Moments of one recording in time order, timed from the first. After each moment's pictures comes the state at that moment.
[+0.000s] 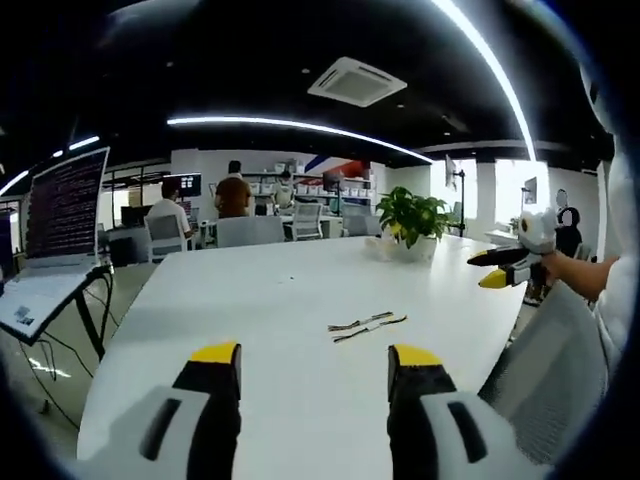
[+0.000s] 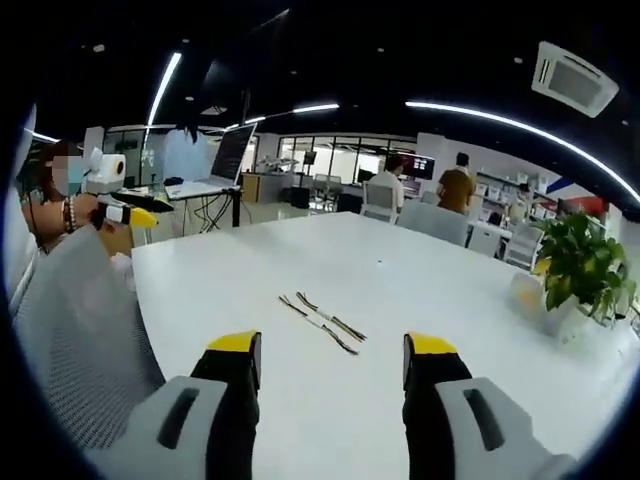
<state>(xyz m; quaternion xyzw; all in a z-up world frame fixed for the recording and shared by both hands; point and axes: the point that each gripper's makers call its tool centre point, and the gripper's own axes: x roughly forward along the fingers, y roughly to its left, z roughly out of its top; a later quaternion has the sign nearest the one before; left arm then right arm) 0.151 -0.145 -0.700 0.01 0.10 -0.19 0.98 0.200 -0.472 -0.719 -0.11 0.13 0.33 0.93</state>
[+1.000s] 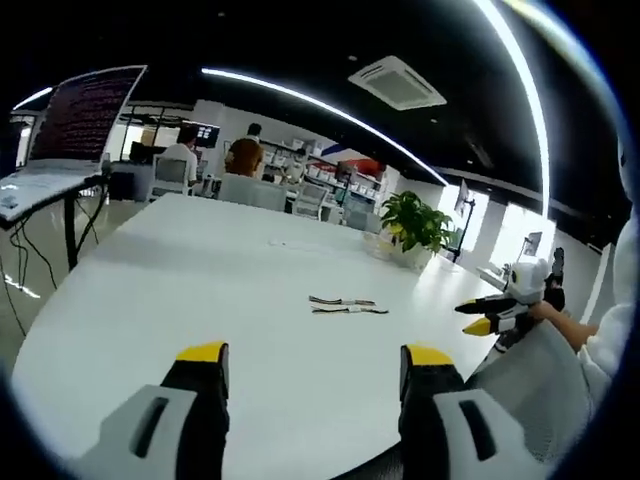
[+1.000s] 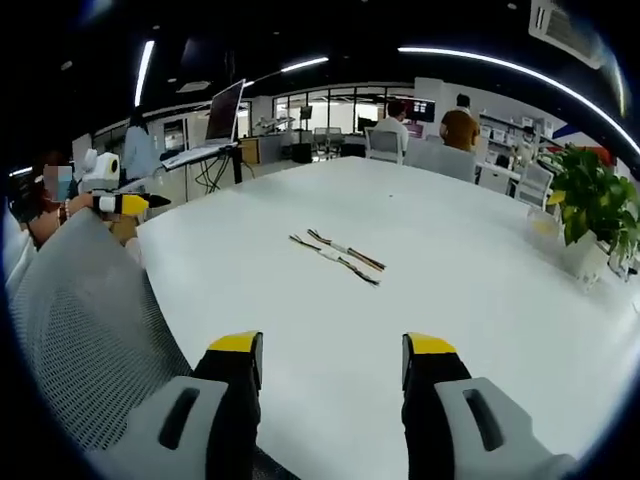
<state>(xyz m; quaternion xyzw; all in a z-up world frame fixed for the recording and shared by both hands) 0.146 -0.142 -0.744 -0.14 0.15 -0.18 0.96 0.183 -0.477 -0.780 -0.09 0.25 0.34 0.90</state>
